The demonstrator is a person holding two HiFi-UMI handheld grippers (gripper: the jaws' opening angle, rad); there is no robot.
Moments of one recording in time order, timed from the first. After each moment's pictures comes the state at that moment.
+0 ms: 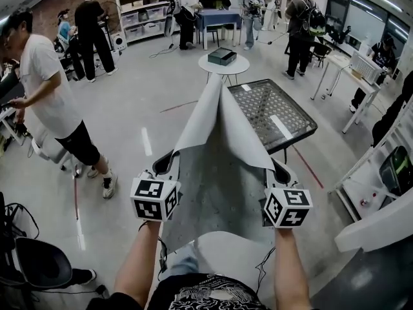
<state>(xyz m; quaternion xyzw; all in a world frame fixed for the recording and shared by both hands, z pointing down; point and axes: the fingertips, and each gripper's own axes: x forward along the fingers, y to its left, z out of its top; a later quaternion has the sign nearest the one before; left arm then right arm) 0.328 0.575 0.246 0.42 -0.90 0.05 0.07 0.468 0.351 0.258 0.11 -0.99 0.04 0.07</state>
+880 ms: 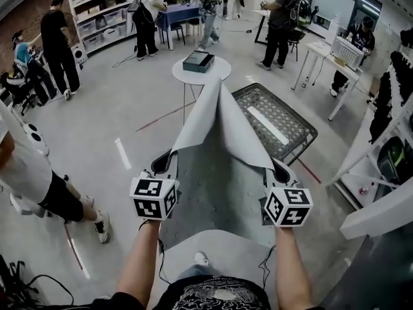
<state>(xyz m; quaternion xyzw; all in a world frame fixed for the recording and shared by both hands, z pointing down) 0.050 0.481 0.252 0.51 -0.85 0.04 0.08 0.241 0.290 0.256 0.21 -0.97 0.06 0.08</state>
